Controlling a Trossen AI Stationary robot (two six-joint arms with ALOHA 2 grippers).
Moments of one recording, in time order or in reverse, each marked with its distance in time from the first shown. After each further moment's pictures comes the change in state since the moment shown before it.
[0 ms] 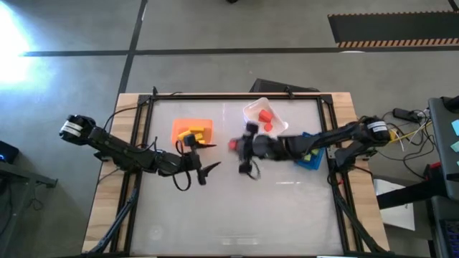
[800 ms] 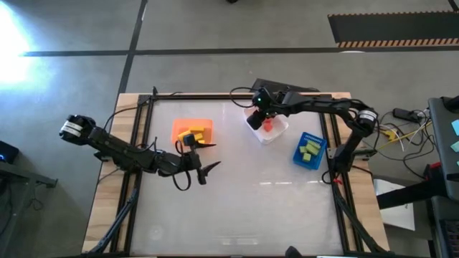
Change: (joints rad) left arm 0.001 0.000 -0.002 0.004 -0.014 0.000; right arm -0.596 0.129 0.122 -0.550 -0.305 0.416
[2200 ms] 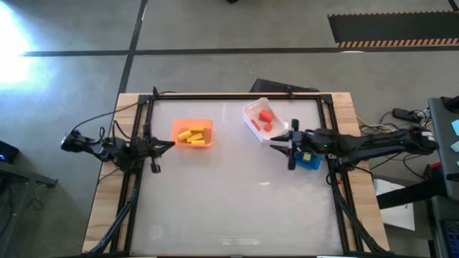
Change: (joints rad) left arm 0.000 -1.190 -0.394 -0.623 0.123 -0.053; right arm 0.476 -0.893 -0.866 0.824 0.014 -0.250
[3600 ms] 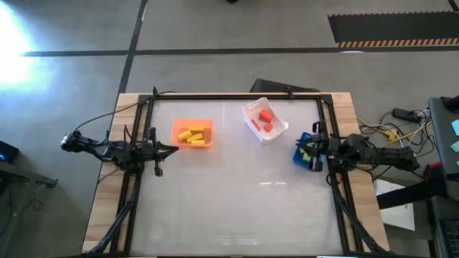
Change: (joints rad) left arm 0.000 0.004 -0.066 -0.039 0.017 -0.073; right arm 0.002 -0.836 -0.316 -0.082 -0.074 -0.212
